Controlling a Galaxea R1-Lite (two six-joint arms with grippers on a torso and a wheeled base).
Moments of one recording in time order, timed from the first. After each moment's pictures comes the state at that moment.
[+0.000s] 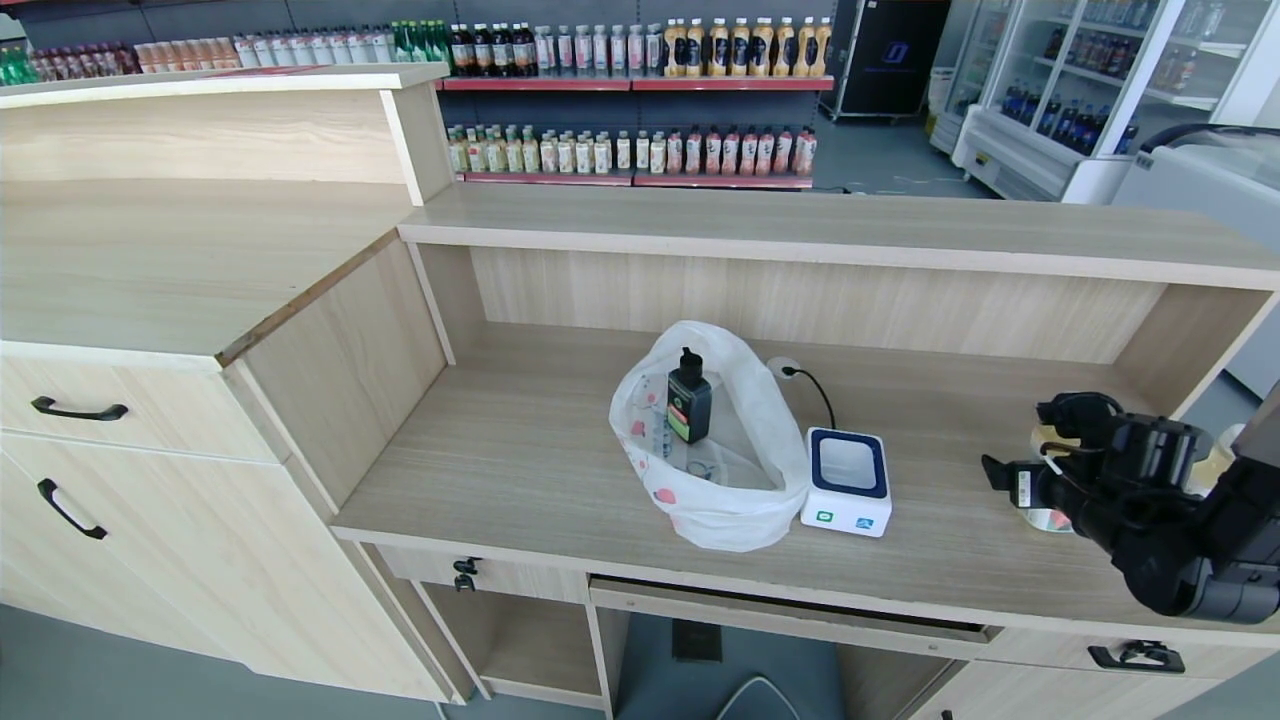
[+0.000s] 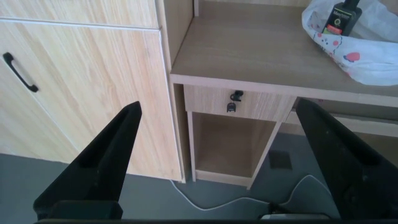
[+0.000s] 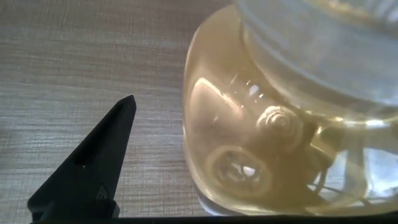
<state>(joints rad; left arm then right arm) 0.00 0.00 0.00 0.00 0.00 0.00 -0.18 2.23 -0.70 -1.26 -0.10 -0.23</state>
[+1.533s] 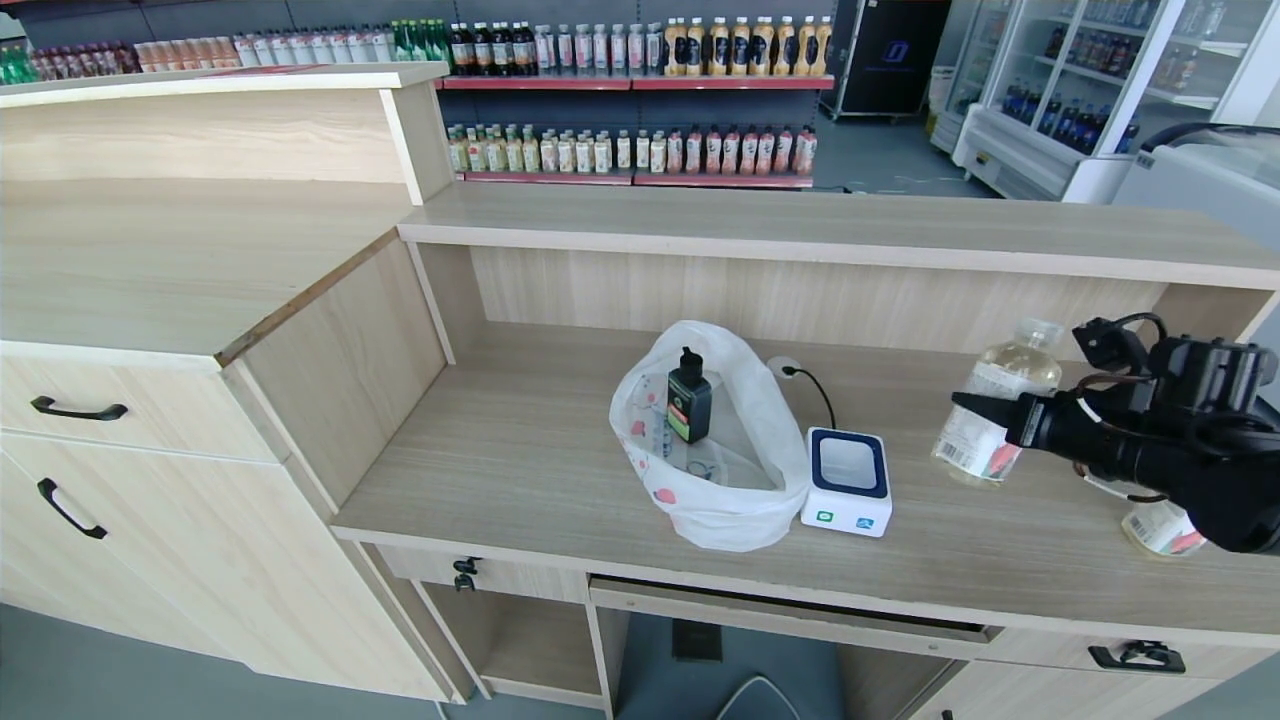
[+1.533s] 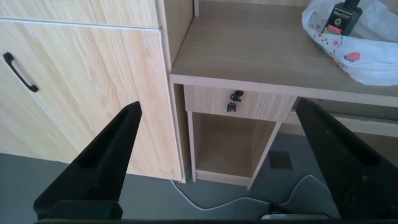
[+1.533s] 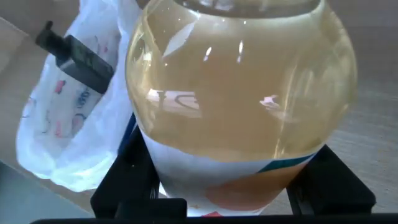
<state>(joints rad) 0.00 0.00 0.00 0.00 0.00 0.00 -0.18 1.95 -0.80 -0.91 0.52 0.14</state>
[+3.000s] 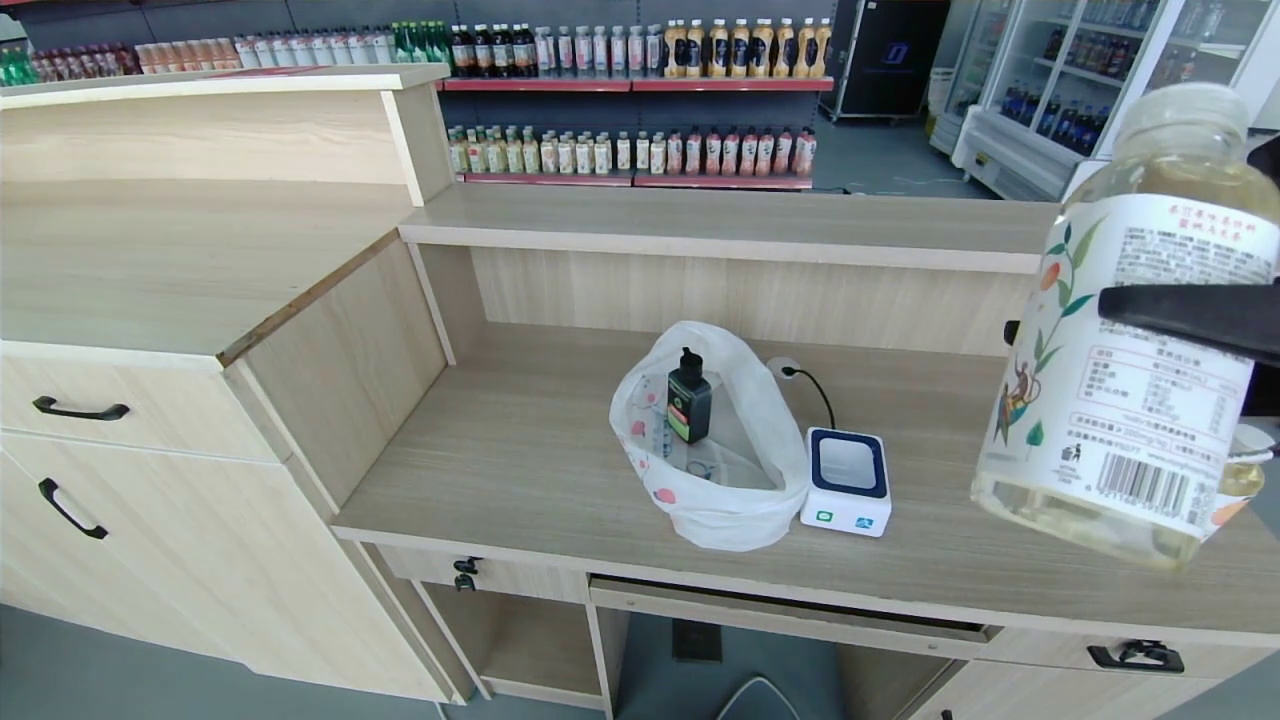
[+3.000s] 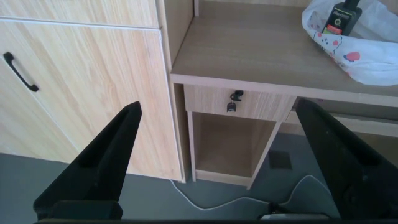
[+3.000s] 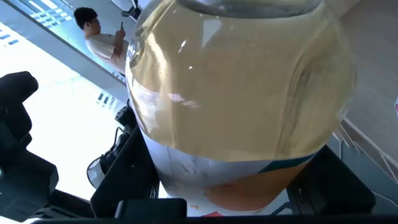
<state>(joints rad) 0.00 0.00 0.00 0.00 0.00 0.00 0.19 1.24 -0.78 -0.58 1.12 0.64</state>
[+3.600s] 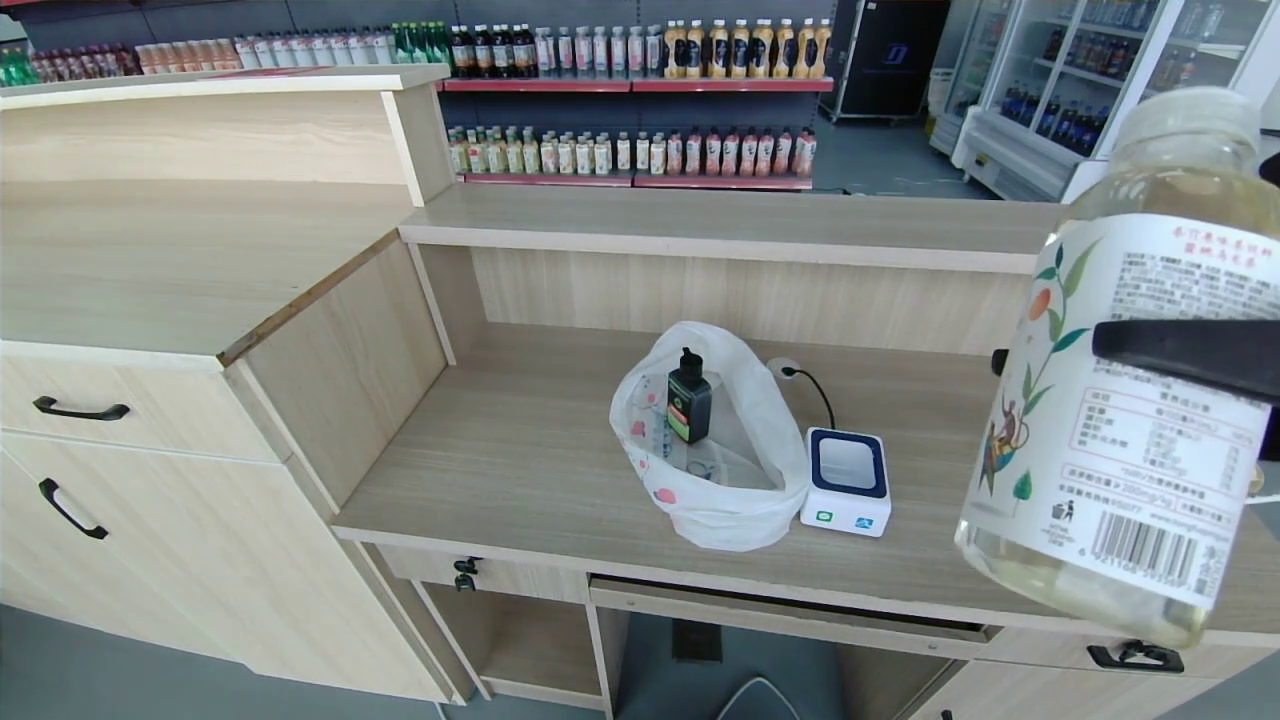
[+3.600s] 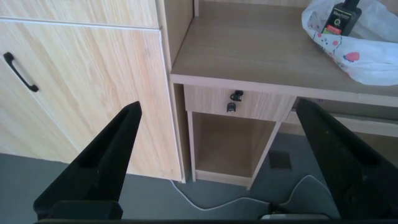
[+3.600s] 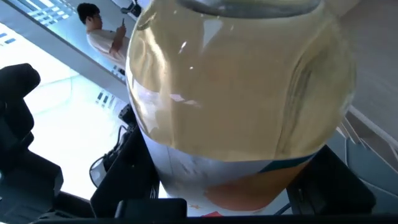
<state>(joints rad) 0.00 0.00 0.00 0.00 0.00 0.00 0.34 1.18 -0.77 -0.50 0.96 0.61</state>
